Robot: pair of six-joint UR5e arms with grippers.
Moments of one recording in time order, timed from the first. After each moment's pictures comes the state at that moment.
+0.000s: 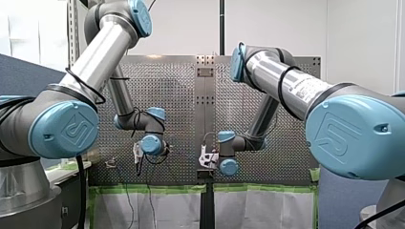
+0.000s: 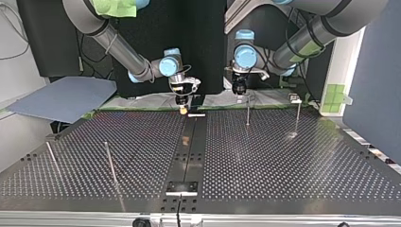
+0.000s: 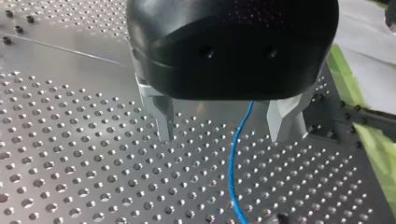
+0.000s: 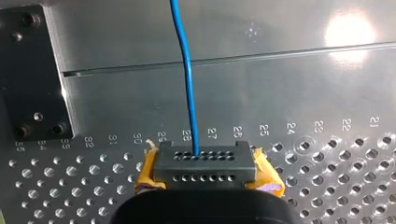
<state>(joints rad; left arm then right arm) -0.29 -2.21 -1.98 -2.31 -1.82 -1.73 2.22 -0.46 1.32 -0.82 1.66 1.67</state>
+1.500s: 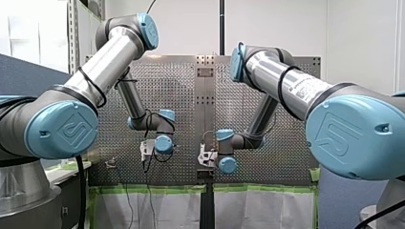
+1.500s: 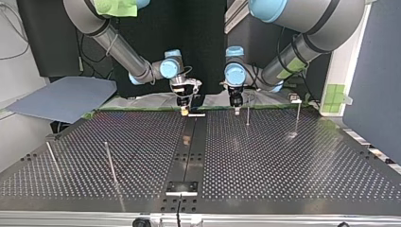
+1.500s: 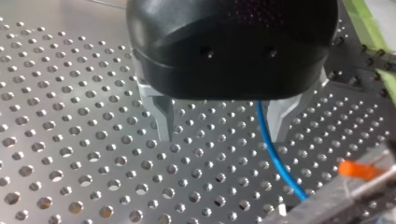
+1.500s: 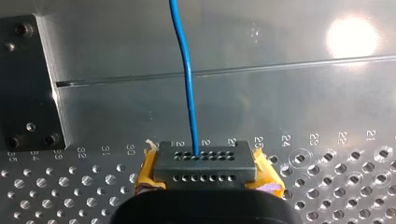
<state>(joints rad) -0.32 -2.33 -1.75 -2.43 -1.95 -1.70 2.22 -0.46 1.29 -0.79 1.66 1.67</state>
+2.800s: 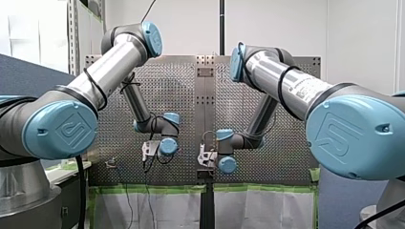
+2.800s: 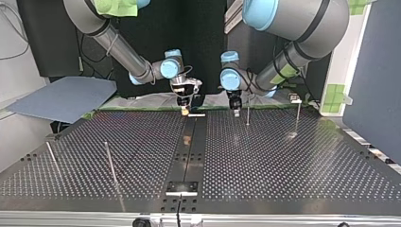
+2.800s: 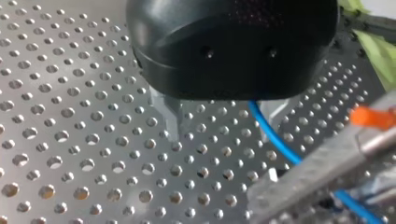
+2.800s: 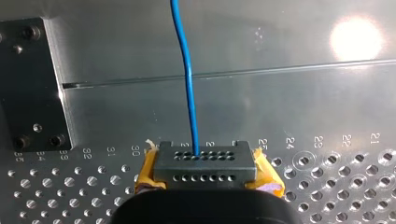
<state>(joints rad) -0.34 -2.40 -1.65 -2.48 -2.06 -1.61 2.22 -0.46 1.29 -0.78 1.66 1.67</state>
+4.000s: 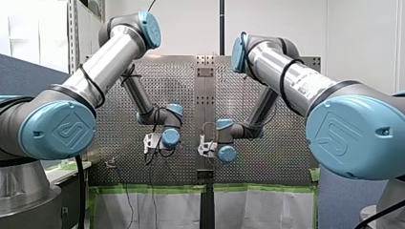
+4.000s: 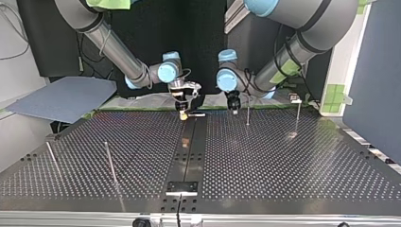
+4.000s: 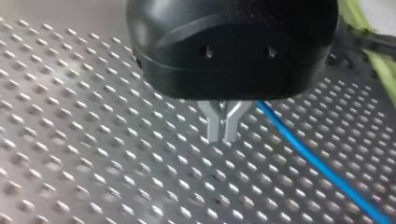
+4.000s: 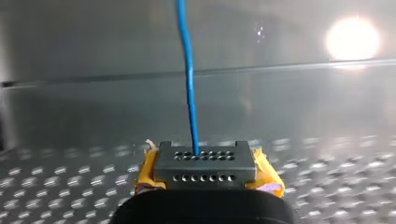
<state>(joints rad) -0.37 -2.32 -1.65 -2.59 -2.08 -1.62 2.22 -0.55 1.29 -0.70 1.66 1.65</state>
